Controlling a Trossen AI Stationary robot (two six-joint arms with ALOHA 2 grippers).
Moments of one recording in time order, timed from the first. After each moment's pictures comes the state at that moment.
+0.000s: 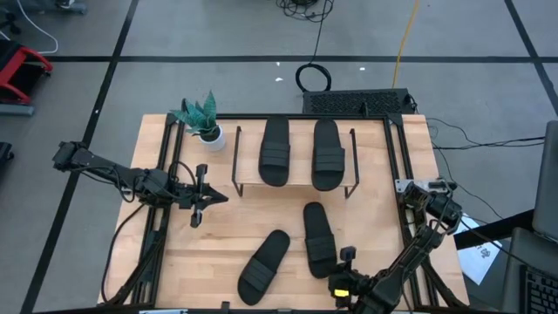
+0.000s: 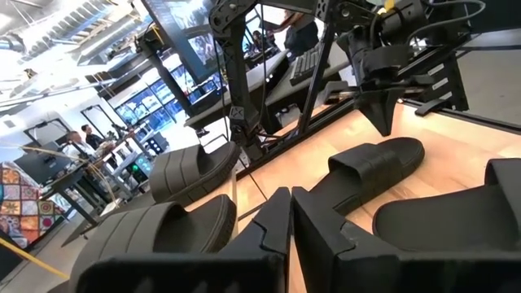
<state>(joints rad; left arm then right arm) -0.31 0.58 0.27 0.29 -0.16 0.51 0.95 2.02 1.41 -0.83 0.81 0.86</state>
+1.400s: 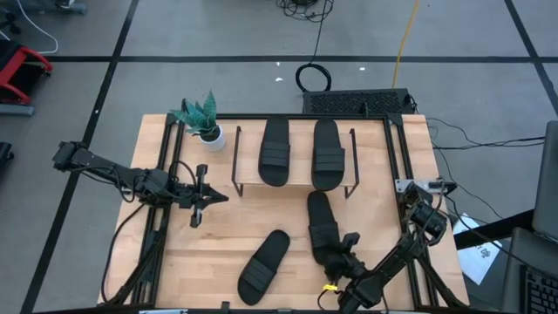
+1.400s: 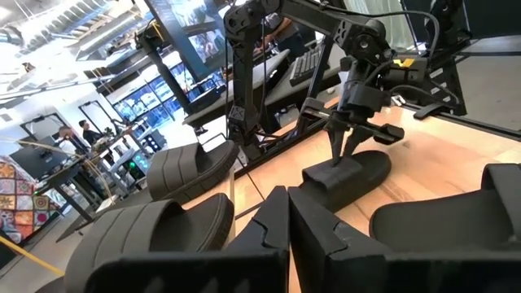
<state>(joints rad) -0.31 0.58 0.27 0.29 -0.16 0.49 0.89 2.17 1.41 -1.17 0.94 1.19</state>
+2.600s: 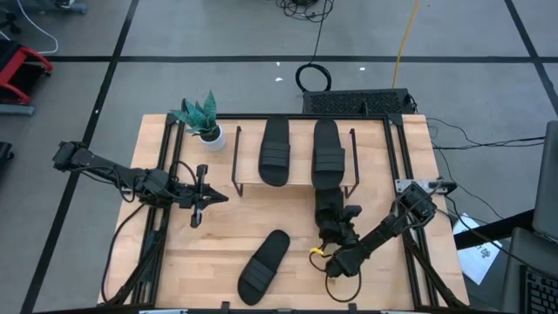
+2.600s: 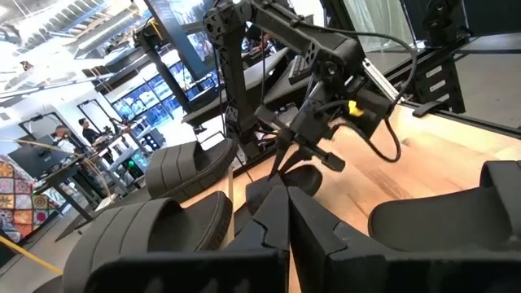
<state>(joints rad) -0.31 0.58 0.27 0.28 -0.16 0.49 0.65 2.12 1.30 -1.42 1.02 1.26</state>
